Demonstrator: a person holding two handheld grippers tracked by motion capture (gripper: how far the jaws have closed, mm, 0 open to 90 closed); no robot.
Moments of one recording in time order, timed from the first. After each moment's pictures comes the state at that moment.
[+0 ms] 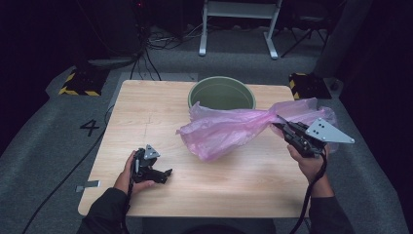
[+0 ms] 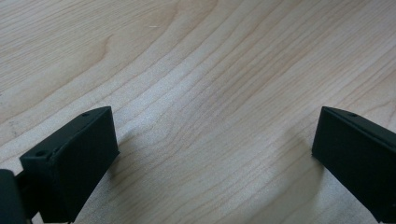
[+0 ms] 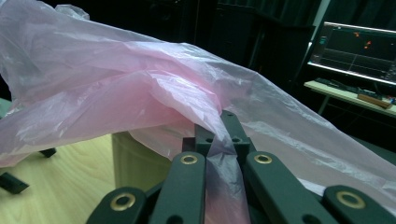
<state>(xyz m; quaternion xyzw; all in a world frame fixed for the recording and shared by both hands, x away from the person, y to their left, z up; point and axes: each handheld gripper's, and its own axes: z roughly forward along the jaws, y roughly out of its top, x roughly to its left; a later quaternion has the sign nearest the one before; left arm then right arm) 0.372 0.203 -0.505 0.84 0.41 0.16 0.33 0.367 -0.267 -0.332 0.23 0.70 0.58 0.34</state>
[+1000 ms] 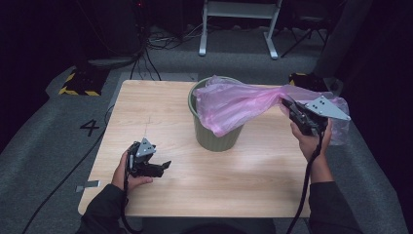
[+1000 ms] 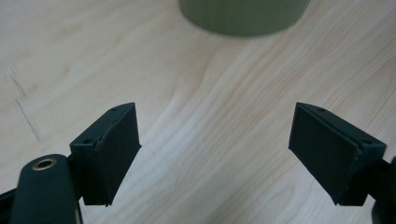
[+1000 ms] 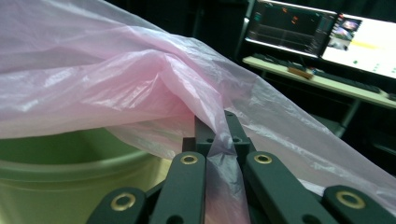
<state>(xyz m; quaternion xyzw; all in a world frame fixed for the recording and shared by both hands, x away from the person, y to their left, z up) 0.364 0.207 -0.453 0.82 0.35 0.20 0.40 0.416 -0.278 -0.319 0.33 0.68 0.52 0.40</state>
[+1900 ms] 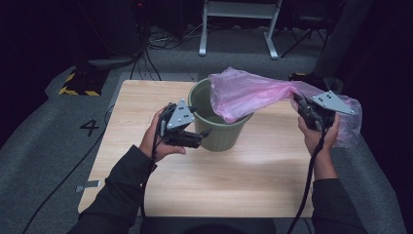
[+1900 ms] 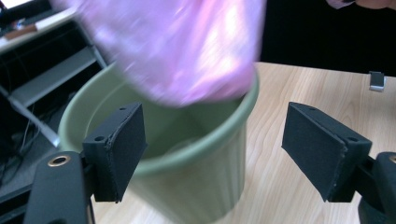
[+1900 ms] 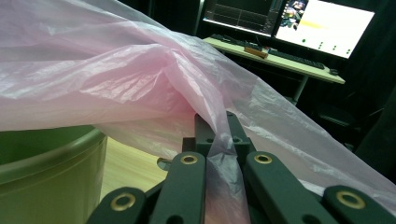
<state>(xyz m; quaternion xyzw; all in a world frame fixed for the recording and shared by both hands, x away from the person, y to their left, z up) 0.381 0.095 -0.307 0.82 0.18 0.25 0.48 0.427 -0.292 -0.312 0.39 0.66 0.46 0.44</state>
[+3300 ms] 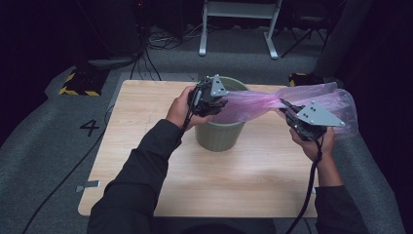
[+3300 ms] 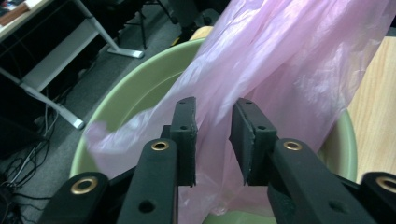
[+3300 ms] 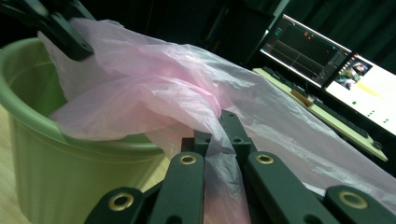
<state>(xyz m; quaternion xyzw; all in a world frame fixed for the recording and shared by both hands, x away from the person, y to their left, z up) 0.456 0.036 -0.289 0.87 0.18 0.26 0.38 0.390 -0.258 -0.300 0.22 0.74 0.45 0.45</state>
